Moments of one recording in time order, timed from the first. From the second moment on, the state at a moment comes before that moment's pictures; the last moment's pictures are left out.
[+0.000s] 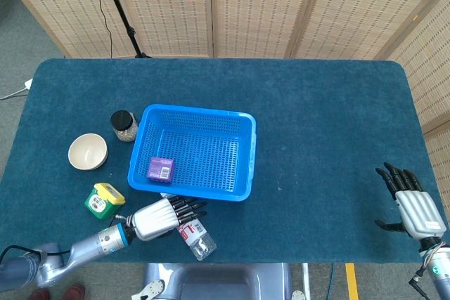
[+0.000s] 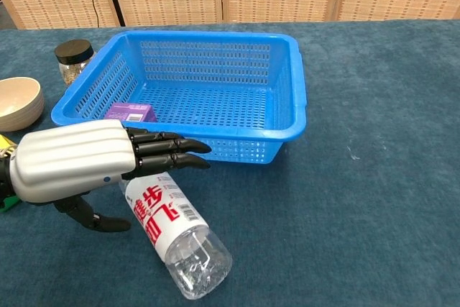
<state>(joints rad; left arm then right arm) -0.69 -1.55 0.21 -1.26 1.99 1.24 -0.06 0.18 -1.01 0.01 -1.60 -1.48 1.26 0.11</state>
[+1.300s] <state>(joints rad) -0.97 -1.33 -0.13 -1.62 1.09 0.76 0.24 0.19 -1.03 0.01 -1.59 -1.45 1.22 0.10</state>
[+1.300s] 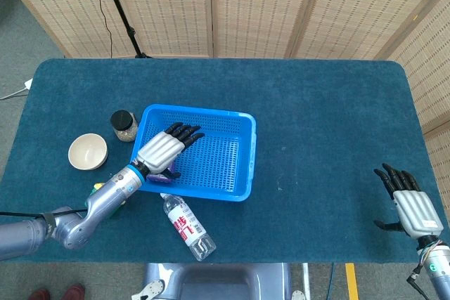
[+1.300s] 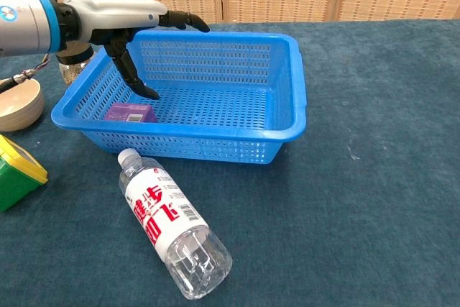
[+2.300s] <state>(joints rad) -1.25 -1.45 0.09 -1.56 0.48 0.77 0.81 0.21 -1.04 0.02 -1.58 -1.41 1.18 0.09</state>
